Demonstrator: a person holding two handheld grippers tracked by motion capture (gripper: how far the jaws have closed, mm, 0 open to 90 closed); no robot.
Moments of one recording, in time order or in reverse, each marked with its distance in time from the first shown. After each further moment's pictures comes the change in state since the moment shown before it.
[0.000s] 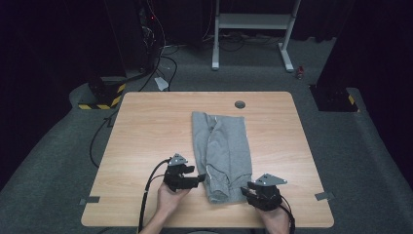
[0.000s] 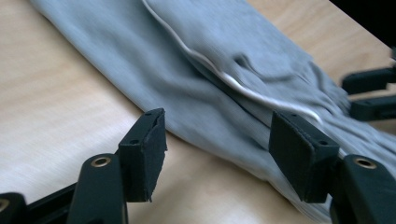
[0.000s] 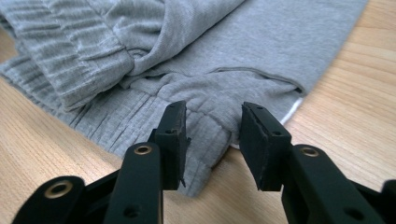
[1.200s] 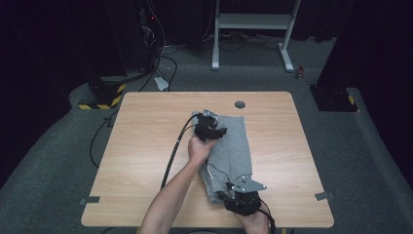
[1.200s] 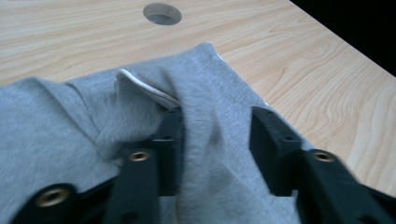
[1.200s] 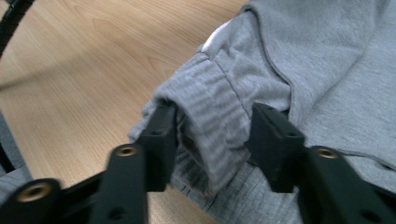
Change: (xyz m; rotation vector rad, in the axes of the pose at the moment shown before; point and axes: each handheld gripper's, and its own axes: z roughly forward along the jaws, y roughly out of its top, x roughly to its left) left arm 0.031 0.143 0.104 -0.045 0.103 0.055; right arm 0.058 0.024 0.009 -0.114 0.103 -0.096
